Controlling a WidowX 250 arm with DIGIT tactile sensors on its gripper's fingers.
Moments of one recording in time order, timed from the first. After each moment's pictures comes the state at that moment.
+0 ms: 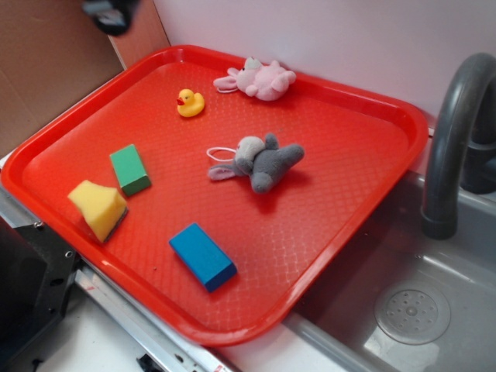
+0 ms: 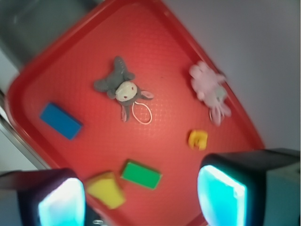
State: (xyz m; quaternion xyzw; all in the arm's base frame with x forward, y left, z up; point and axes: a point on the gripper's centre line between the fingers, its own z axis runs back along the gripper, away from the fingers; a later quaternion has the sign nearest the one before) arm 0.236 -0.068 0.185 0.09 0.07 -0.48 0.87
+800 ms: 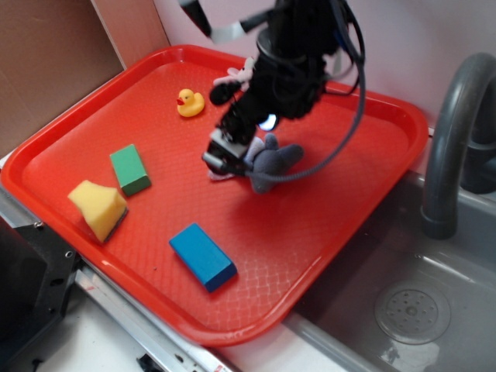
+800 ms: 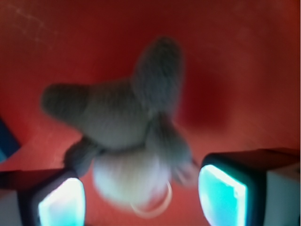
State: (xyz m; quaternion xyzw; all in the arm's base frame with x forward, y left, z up) arm 0.260 -0.089 0.038 0.08 0.23 -0.60 0.76
